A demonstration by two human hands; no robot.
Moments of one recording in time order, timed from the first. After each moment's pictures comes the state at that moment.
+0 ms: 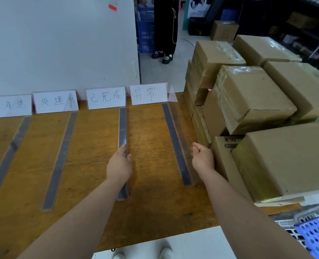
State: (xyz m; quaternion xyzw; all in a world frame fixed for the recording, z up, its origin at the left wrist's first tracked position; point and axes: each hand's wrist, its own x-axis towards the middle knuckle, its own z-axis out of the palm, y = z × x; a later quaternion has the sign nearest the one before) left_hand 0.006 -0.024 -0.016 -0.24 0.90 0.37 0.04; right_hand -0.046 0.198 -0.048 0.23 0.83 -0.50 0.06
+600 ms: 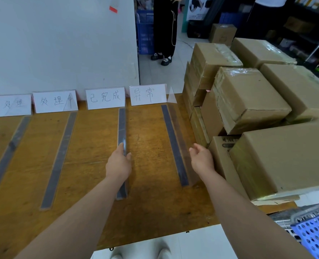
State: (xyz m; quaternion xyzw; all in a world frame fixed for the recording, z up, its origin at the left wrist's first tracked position) left_hand 0.001 -0.033 -0.035 -0.24 0.90 0.36 0.05; right_hand -0.037 0.200 -0.037 0.21 0.85 -0.47 0.09
